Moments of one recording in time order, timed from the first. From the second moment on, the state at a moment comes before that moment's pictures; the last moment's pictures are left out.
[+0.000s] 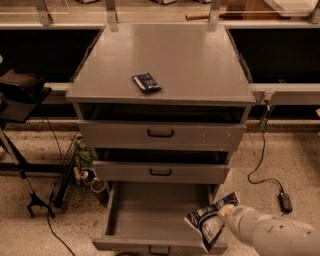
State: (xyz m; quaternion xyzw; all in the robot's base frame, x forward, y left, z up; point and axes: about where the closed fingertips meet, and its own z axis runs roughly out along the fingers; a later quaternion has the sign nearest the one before) arm 0.426 -0.212 0.534 -0.86 0.41 -0.22 0.22
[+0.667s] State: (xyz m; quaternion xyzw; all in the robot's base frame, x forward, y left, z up) arm 0.321 -0.242 0.535 -0.87 0.44 -0.13 0.14
